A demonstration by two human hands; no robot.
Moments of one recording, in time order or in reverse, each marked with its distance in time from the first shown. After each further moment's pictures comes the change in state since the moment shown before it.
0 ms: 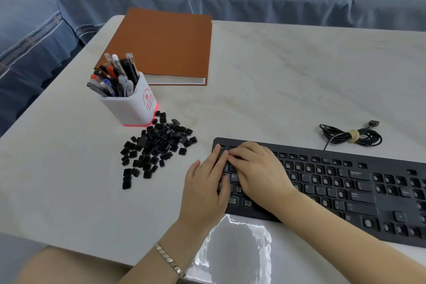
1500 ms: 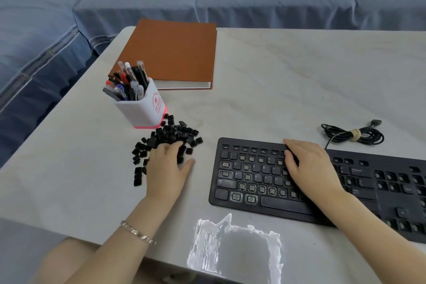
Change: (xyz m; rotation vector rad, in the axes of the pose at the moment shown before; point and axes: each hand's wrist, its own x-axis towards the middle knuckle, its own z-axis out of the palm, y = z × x) left_hand 0.021 -0.041 -0.063 0.235 0.028 -0.382; right_hand -0.037 0.057 -0.026 -0.025 -0.017 0.463
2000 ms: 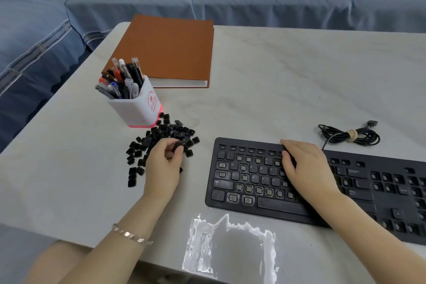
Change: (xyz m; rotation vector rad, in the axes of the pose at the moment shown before) left_hand 0.002 0.017 -0.008 -0.575 0.092 -0.154; right_hand 0.000 -0.005 -0.006 -0.006 -0.056 0.014
